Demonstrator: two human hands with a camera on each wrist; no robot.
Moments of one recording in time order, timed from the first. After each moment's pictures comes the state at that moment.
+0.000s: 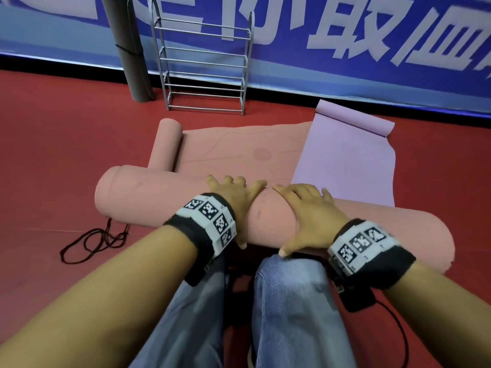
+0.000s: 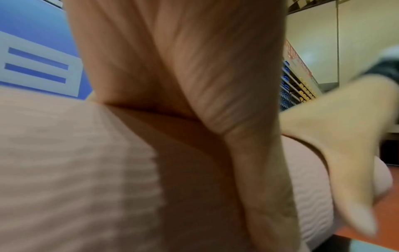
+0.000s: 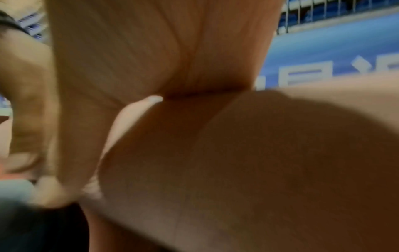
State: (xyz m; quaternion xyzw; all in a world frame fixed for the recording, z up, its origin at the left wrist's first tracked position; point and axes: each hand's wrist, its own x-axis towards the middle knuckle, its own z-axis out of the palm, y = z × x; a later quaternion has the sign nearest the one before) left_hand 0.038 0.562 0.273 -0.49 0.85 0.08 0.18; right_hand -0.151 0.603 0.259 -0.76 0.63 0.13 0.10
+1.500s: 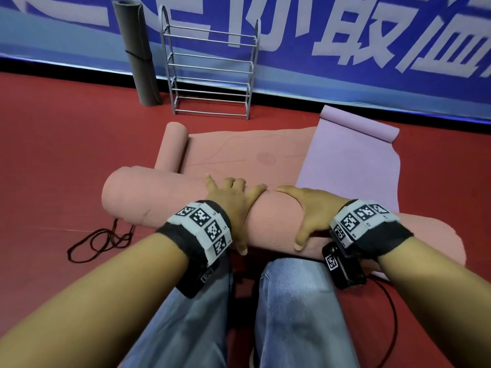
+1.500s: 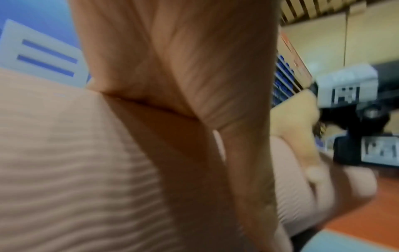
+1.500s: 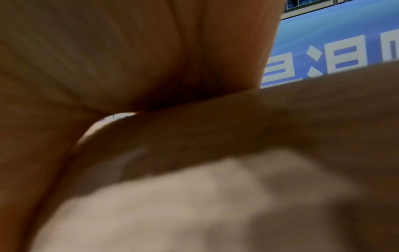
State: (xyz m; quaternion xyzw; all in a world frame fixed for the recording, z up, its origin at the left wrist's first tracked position) left_hand 0.051 0.571 0.277 -0.49 0.85 0.08 0.18; right_hand -0.154 0.574 0.278 -0.73 0.62 0.12 0.26
